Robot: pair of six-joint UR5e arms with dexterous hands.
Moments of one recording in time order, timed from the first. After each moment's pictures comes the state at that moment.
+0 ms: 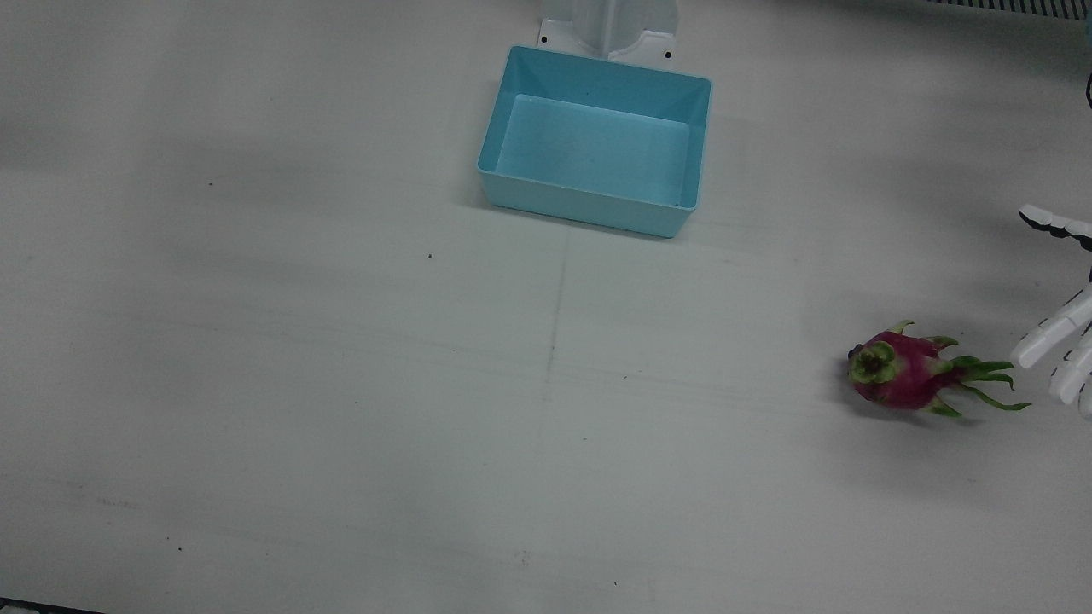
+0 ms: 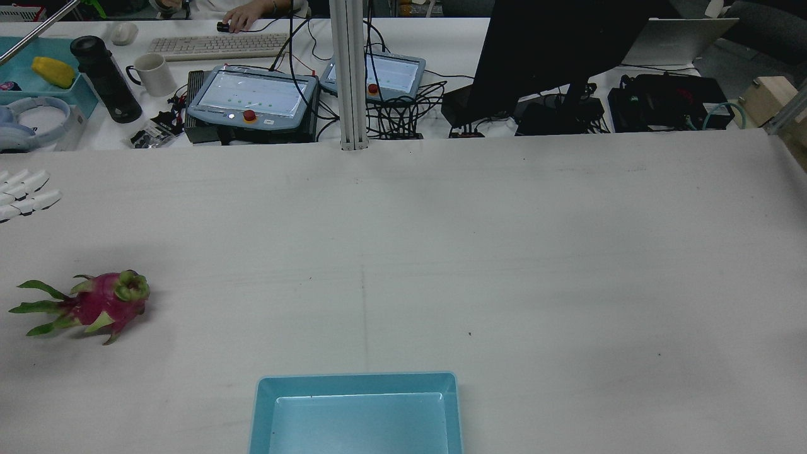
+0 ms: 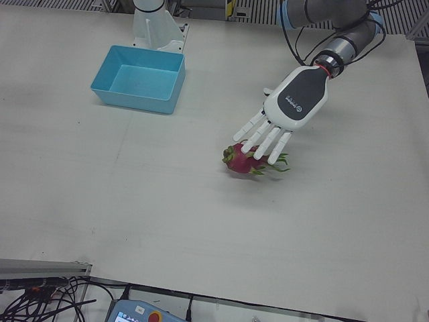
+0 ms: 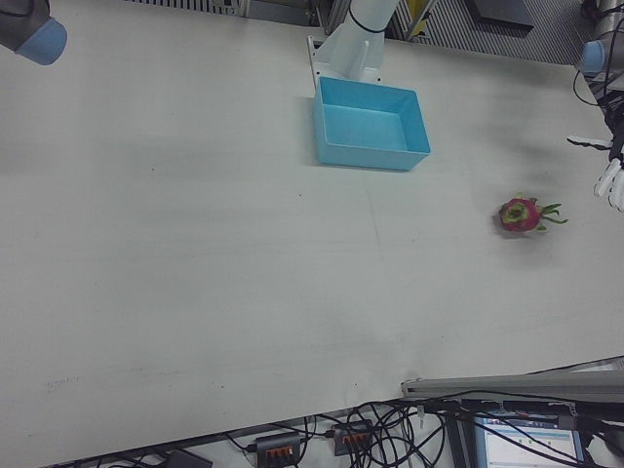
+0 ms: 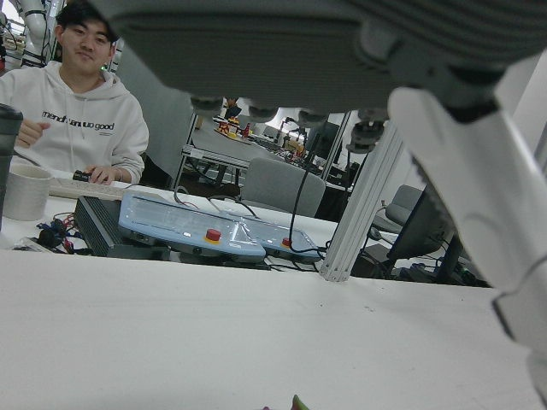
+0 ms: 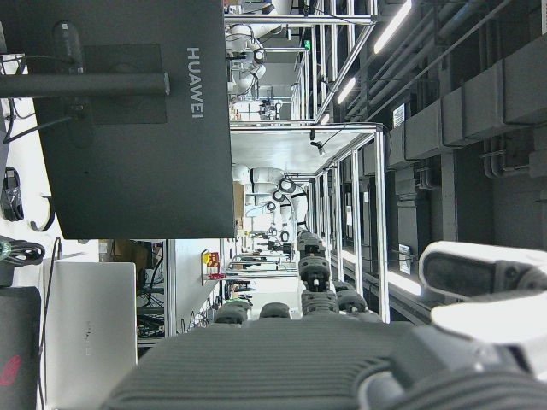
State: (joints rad) left arm -1.11 -1.39 -2.12 0.12 1.72 1.33; right arm 1.52 -1.56 1.56 -3.06 -1.49 0.05
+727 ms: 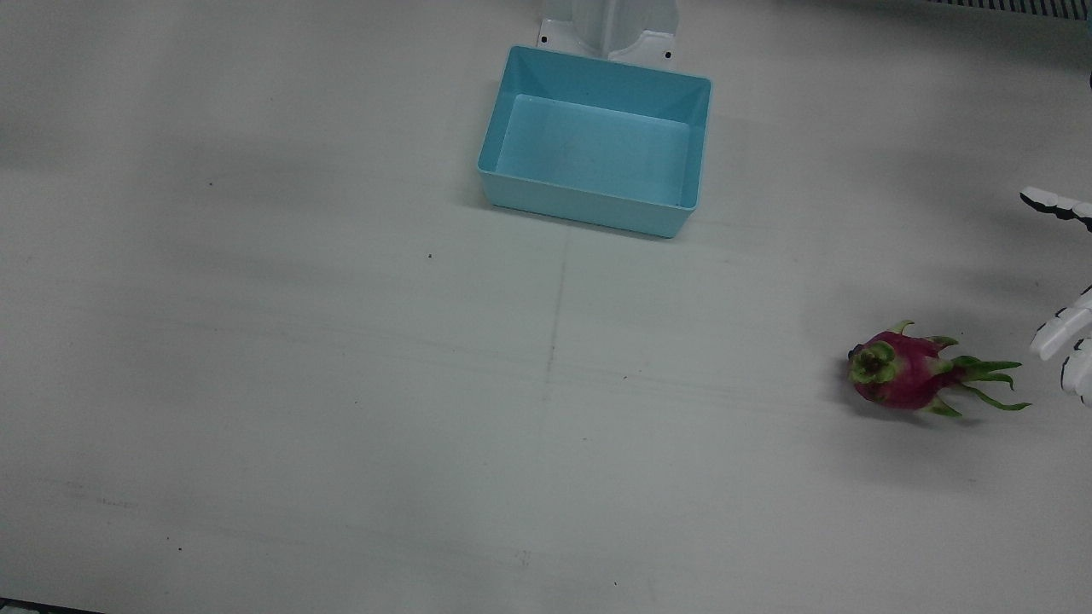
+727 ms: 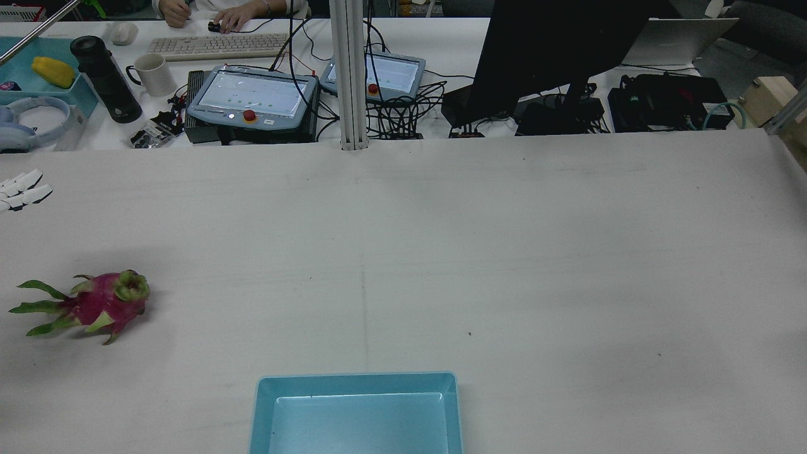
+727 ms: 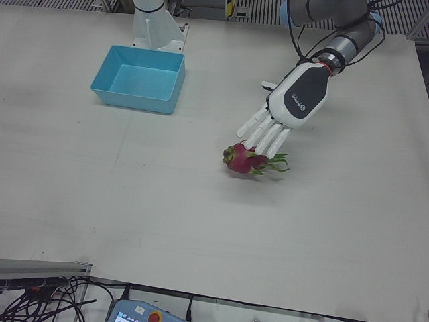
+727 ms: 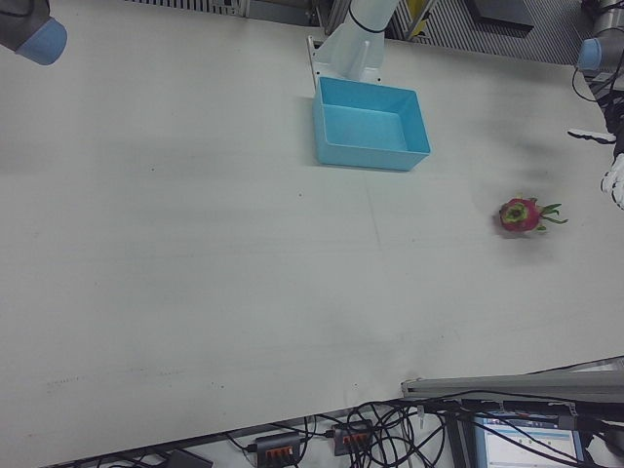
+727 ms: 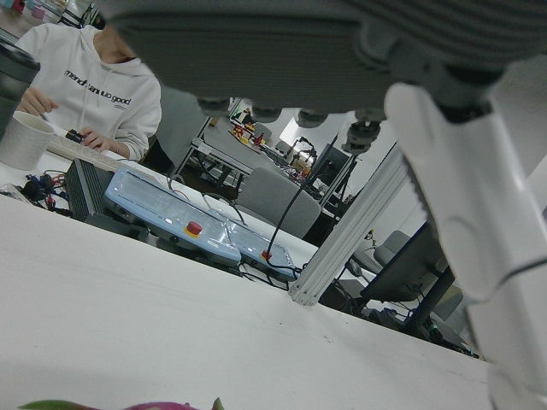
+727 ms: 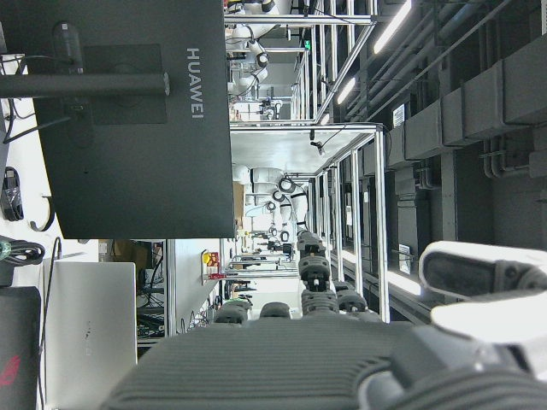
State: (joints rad) left arm -1.08 -1.36 -2.13 0.07 1.67 1.09; right arm 1.52 -1.56 1.56 -3.06 -1.49 0.05
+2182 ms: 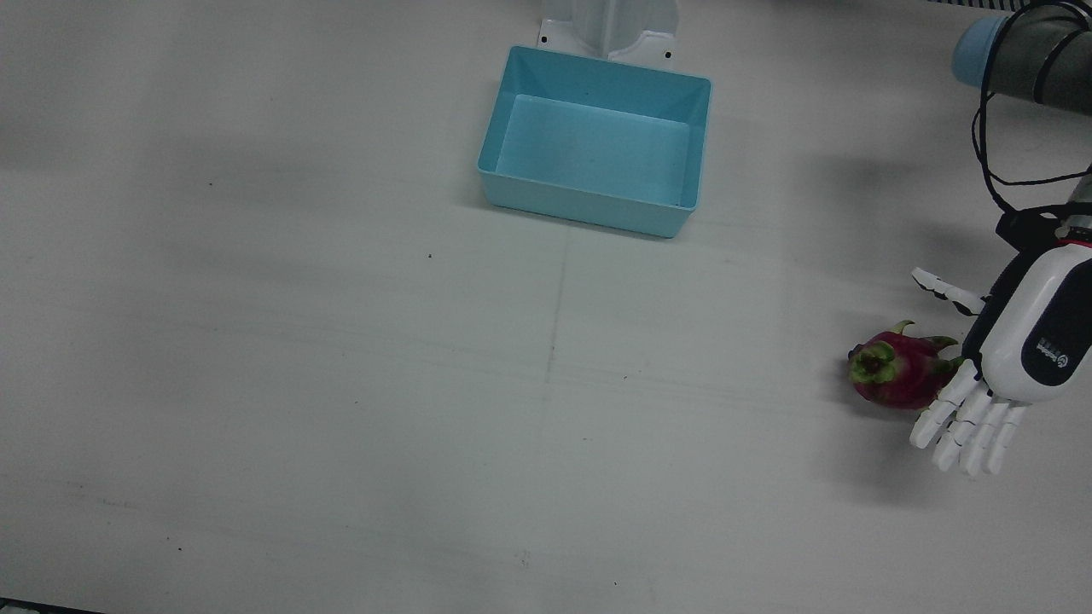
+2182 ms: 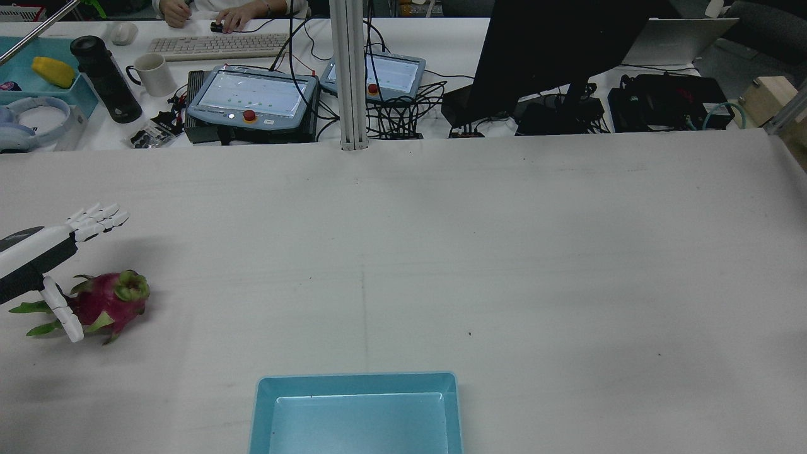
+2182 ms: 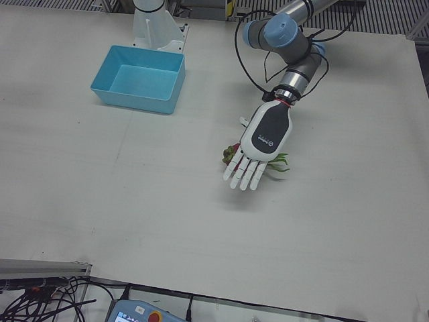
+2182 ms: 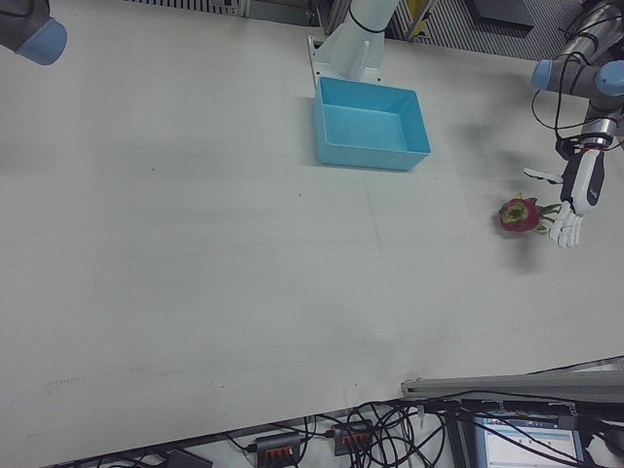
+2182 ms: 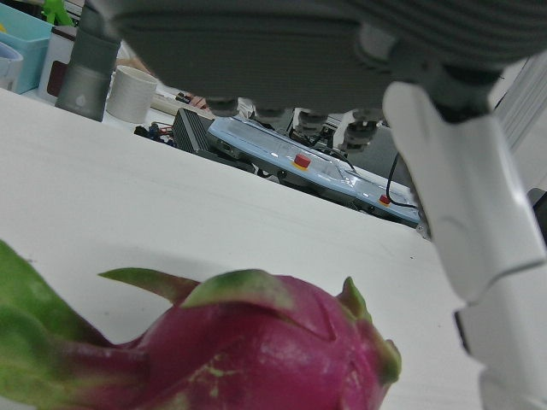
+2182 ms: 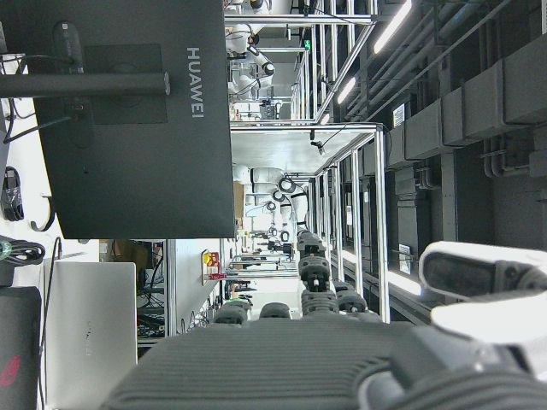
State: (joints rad) left arm -0.82 -1.60 -1.97 0.43 1.36 1.19; right arm 1.52 -1.56 1.56 -3.06 -1.49 0.05
